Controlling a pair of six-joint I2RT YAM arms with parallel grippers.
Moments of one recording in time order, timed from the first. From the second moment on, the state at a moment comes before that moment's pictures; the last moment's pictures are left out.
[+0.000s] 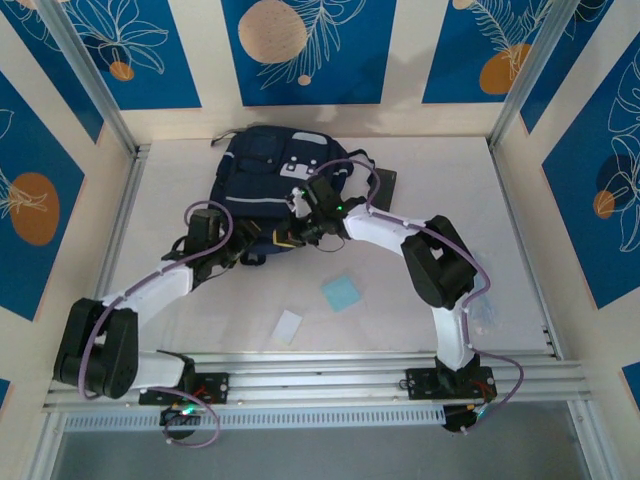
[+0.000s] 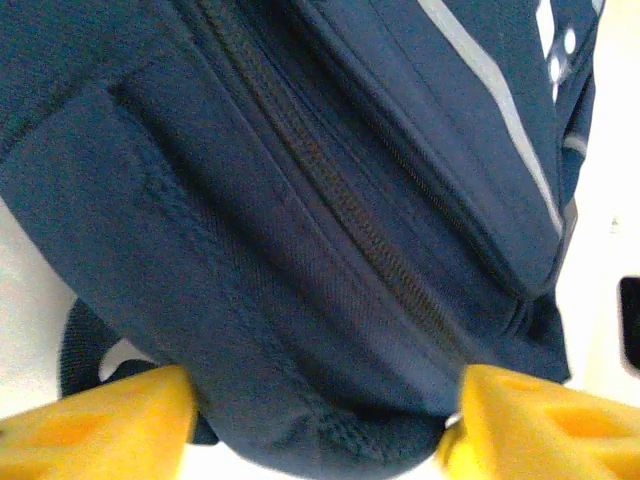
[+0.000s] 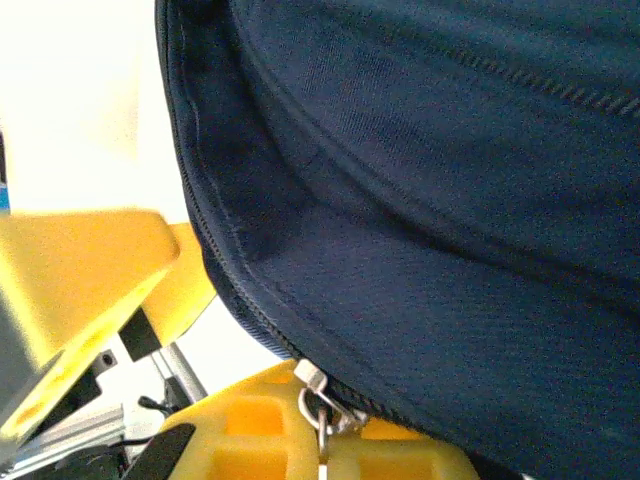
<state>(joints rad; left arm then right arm) -0.28 1.34 0.66 -0.03 0.17 -1.05 0.70 2.01 1.44 -0.28 -0.61 0.73</state>
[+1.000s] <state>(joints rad) -0.31 1.22 0.62 -0.12 0.16 -0.91 0.49 2.20 1.81 -0.94 0.00 0.04</state>
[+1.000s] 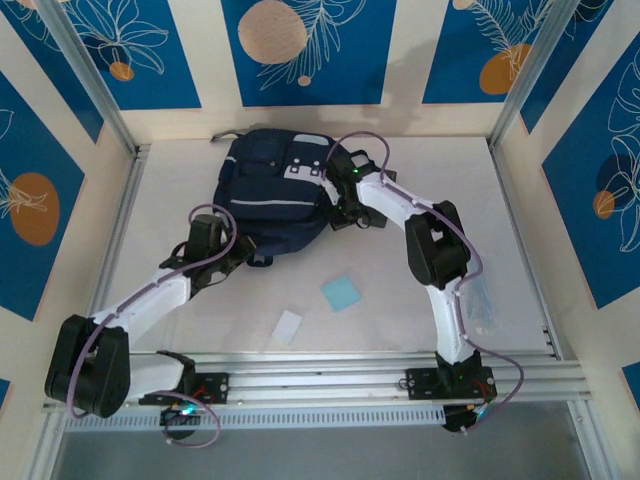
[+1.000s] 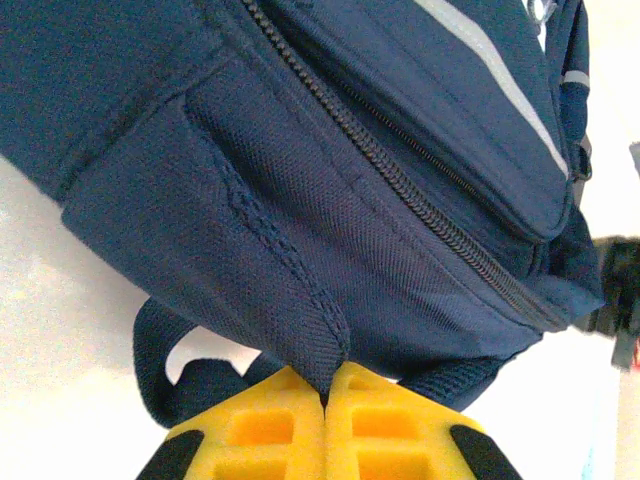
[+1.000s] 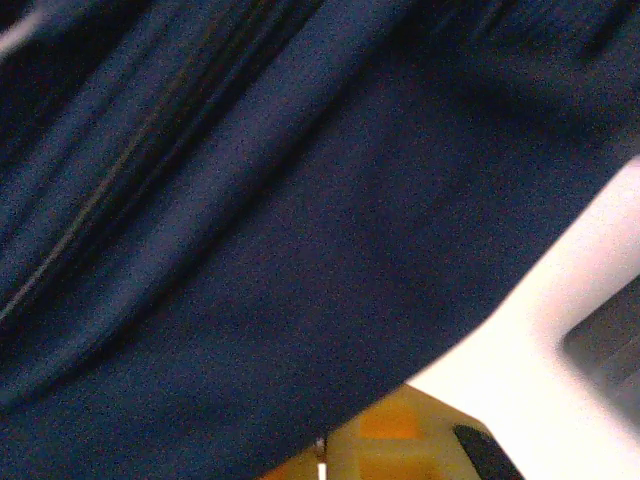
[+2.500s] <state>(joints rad) -0.27 1.17 0.55 -0.15 0.13 -0.90 0.49 1.91 1.56 -0.72 0.03 0.23</state>
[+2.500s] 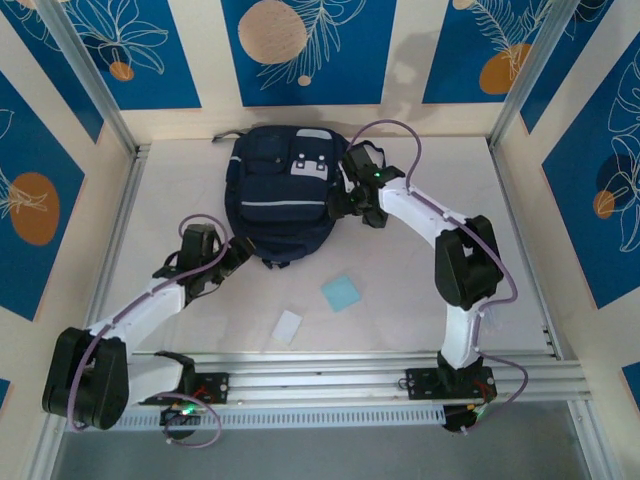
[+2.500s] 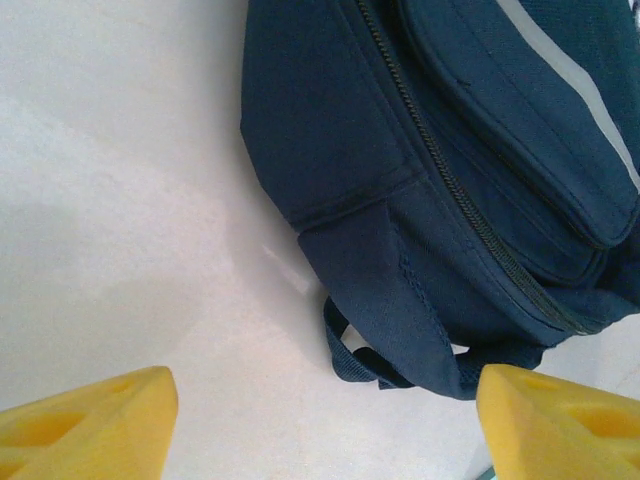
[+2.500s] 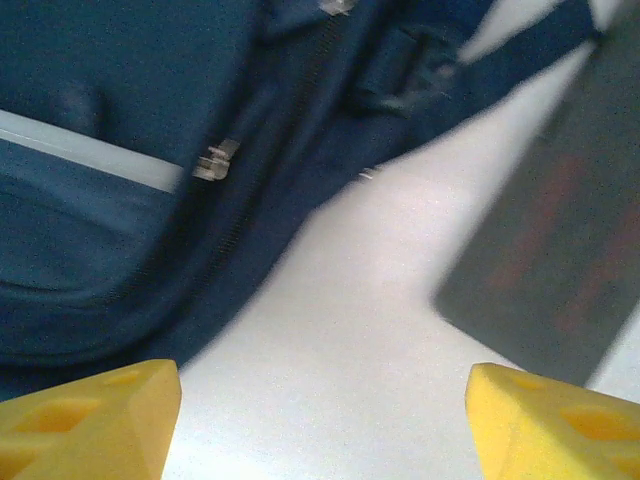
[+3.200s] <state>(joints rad) -0.29 1.61 0.71 0.12 0.07 -0.94 0.51 2.04 1.39 -0.28 -0.32 0.72</state>
